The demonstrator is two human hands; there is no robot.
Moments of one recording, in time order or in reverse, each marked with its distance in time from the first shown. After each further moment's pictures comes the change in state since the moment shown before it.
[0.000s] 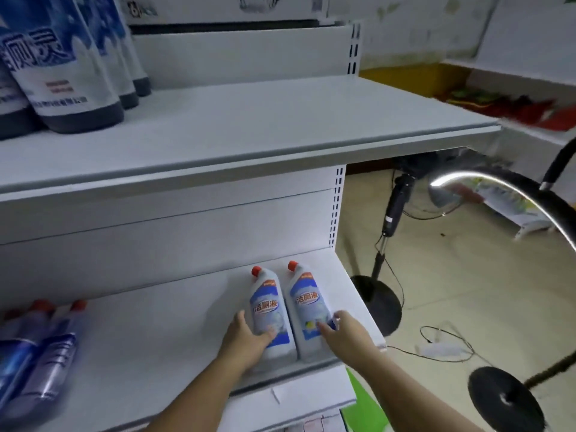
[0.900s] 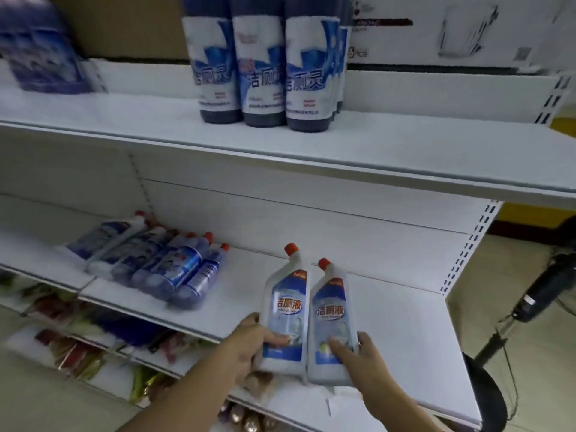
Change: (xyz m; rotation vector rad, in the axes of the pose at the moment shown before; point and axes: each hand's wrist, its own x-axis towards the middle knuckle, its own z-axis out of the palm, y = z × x) left_hand -0.096 -0.072 -0.086 -0.899 0.062 -0.116; right_hand -0.057 -0.052 0.071 0.463 -0.377 -0.159
